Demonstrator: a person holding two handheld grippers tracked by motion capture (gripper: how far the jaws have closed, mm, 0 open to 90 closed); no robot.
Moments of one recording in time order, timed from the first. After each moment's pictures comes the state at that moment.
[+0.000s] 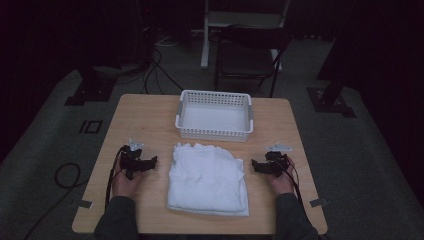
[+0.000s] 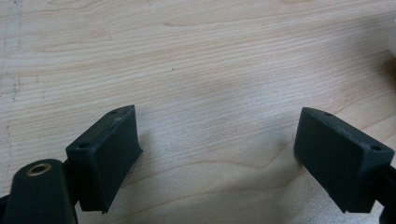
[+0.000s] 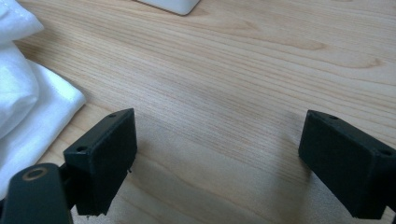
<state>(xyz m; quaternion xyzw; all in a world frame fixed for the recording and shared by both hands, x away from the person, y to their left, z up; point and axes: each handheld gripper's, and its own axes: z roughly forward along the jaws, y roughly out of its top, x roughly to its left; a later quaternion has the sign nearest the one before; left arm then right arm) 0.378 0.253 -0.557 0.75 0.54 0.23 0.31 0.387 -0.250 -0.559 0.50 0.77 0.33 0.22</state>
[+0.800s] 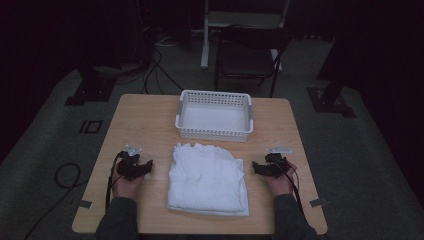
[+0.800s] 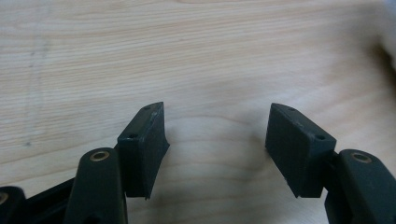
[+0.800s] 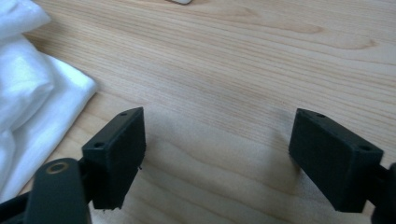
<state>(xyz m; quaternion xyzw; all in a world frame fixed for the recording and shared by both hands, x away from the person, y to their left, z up) 0.350 0.247 -0.548 0.74 0.56 0.23 0.29 0.375 -0.246 -0.554 0.52 0.76 0.32 0.21</state>
